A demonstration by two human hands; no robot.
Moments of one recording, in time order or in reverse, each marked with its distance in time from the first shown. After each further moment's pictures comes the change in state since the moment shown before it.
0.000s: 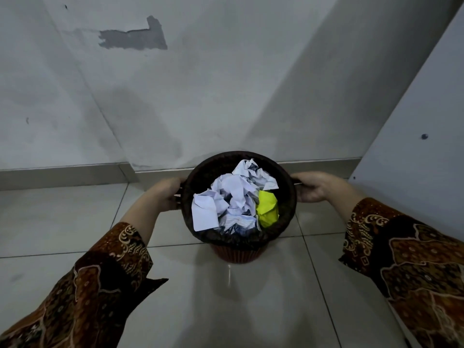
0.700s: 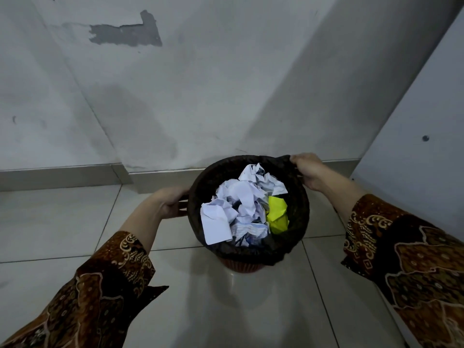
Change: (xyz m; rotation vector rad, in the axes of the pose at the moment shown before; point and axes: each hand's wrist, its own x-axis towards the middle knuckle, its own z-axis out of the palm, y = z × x) left_hand 0.018 -0.012 0.011 -0.021 -0.120 -0.075; right_hand 0.012 -0.027 0.008 -0.031 0.272 -0.423
